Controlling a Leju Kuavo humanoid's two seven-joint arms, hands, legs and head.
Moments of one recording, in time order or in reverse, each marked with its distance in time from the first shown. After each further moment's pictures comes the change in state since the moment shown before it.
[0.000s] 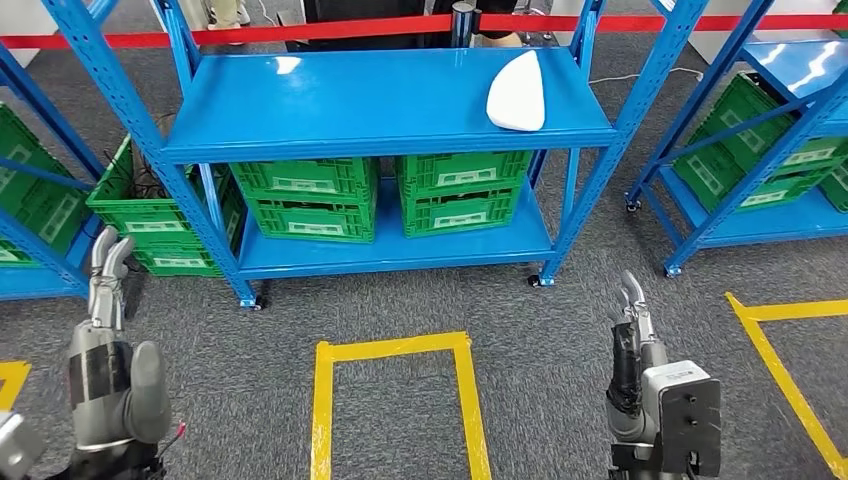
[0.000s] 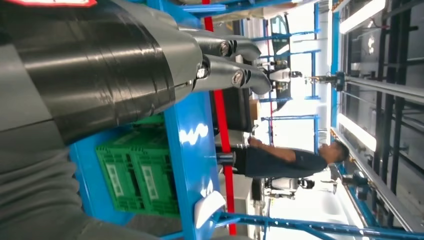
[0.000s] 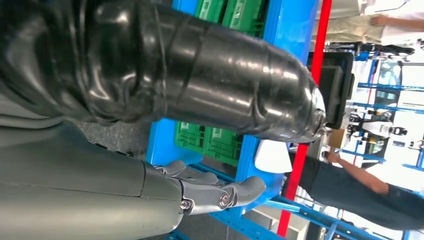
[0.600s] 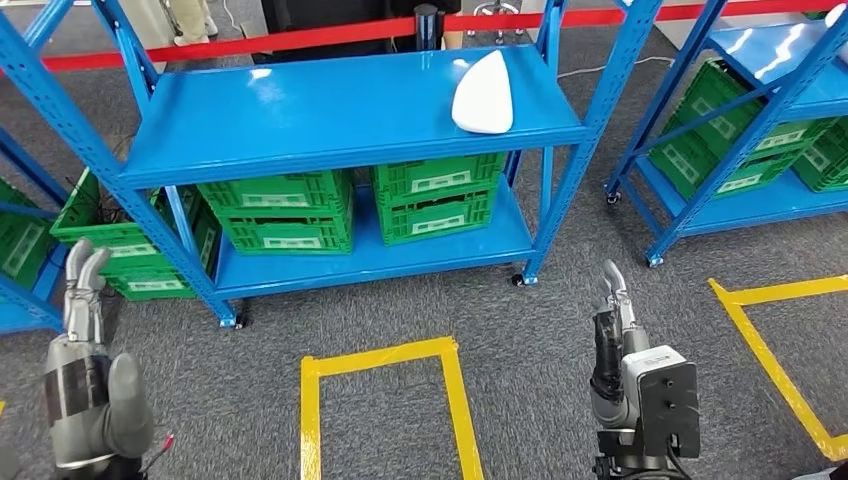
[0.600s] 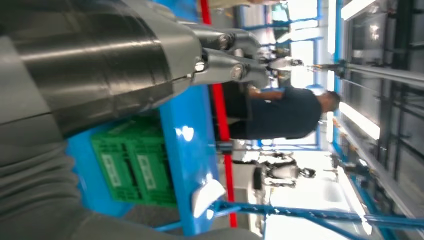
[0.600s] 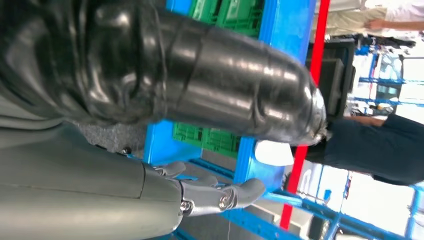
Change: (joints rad) left arm 0.000 0.000 0.000 0.001 0.002 0.000 0.004; right arm -0.001 0.005 0.000 -0.003 0.008 0.004 0.005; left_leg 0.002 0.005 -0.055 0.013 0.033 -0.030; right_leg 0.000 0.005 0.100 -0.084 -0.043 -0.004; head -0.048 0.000
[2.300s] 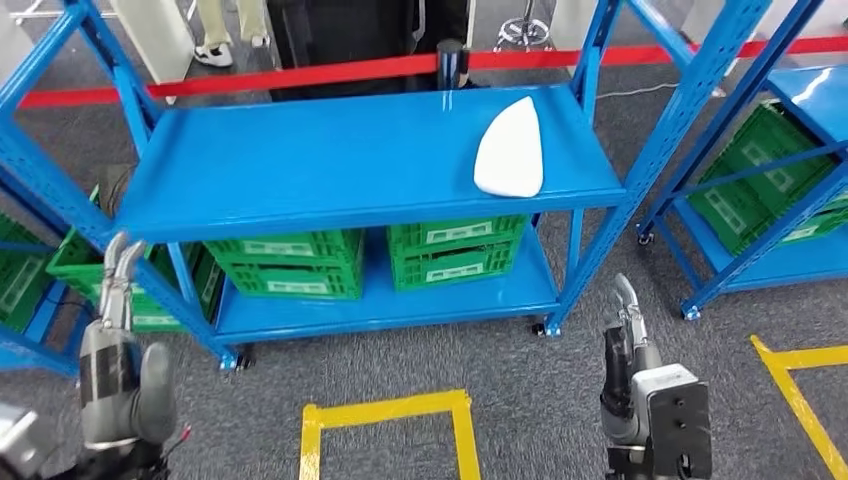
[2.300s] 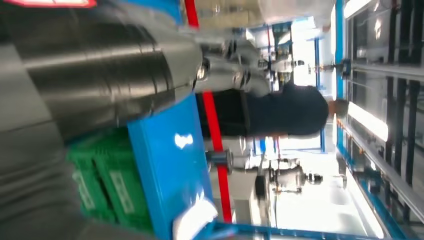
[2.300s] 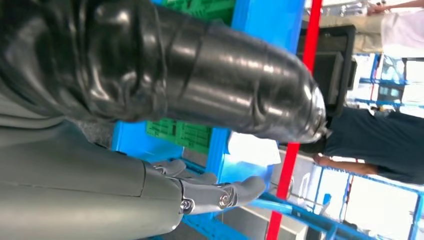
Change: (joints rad) left arm 0.002 -0.008 0.018 0.022 0.015 -0.031 -0.020; right arm 0.008 0.014 -0.001 0.012 0.016 0.018 -0.012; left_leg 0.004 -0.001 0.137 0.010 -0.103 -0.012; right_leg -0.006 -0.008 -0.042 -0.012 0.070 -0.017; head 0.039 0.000
